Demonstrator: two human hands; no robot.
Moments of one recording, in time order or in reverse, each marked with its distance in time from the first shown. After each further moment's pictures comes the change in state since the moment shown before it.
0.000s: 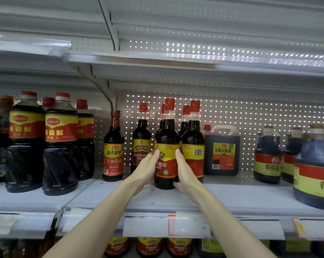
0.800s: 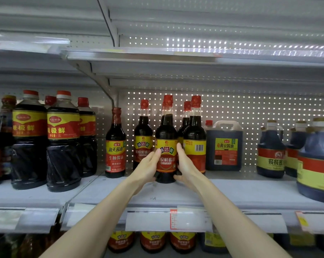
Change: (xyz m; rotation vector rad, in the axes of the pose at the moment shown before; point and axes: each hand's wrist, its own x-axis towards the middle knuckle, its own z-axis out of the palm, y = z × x) left_hand 0.001 -0.010 -0.004 0.114 -0.017 0.062; right_hand 0.001 -0.010 0.005 0.056 0.041 0.134
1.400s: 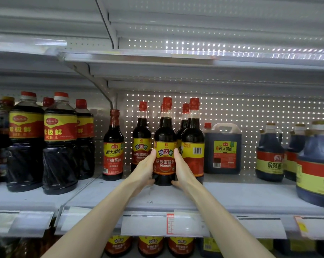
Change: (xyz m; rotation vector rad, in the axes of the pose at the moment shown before) left_hand 0.008 -0.004 0.003 -0.158 0.038 -0.104; right_hand -0.001 0.009 0.000 -0.009 -0.020 -0.102
